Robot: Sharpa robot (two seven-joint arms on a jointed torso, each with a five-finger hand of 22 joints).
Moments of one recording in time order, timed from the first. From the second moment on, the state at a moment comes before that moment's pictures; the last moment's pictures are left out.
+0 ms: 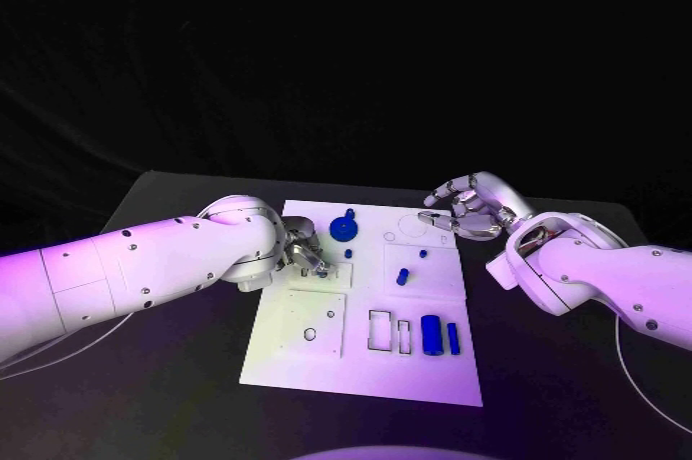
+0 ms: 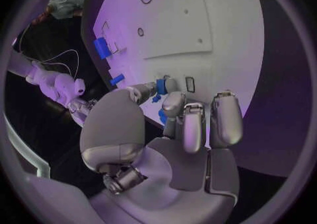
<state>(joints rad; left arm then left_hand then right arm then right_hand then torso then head) 1.29 -0.67 -0.11 1.42 -1.10 0.11 -0.53 1.02 -0.21 0.70 0.27 0.12 0.93 0.01 0.82 0.76 1.34 -0.05 1.20 1.00 1.47 -0.10 1.56 1.31 0.08 1.39 0.01 1.42 1.24 1.25 -0.93 -0.13 1.63 -0.94 -0.58 0.01 1.32 -0.16 0.17 0.29 0.27 0.86 0.16 0.31 0.38 1.38 0.07 1.36 1.31 1.47 0.01 1.51 1.31 0.04 1.47 0.11 1.42 1.31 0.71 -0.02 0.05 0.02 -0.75</state>
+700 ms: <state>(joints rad) 1.29 -0.67 -0.11 1.42 -1.07 0.11 -0.53 1.10 -0.16 0.70 0.25 0.06 0.91 0.02 0.81 0.76 1.33 -0.05 1.19 0.97 1.47 -0.10 1.56 1.31 0.08 1.39 0.01 1.42 1.23 1.25 -0.93 -0.13 1.63 -0.94 -0.58 0.01 1.31 -0.15 0.17 0.29 0.27 0.86 0.16 0.32 0.38 1.38 0.07 1.36 1.31 1.47 0.01 1.51 1.31 0.04 1.47 0.11 1.42 1.31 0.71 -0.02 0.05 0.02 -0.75</state>
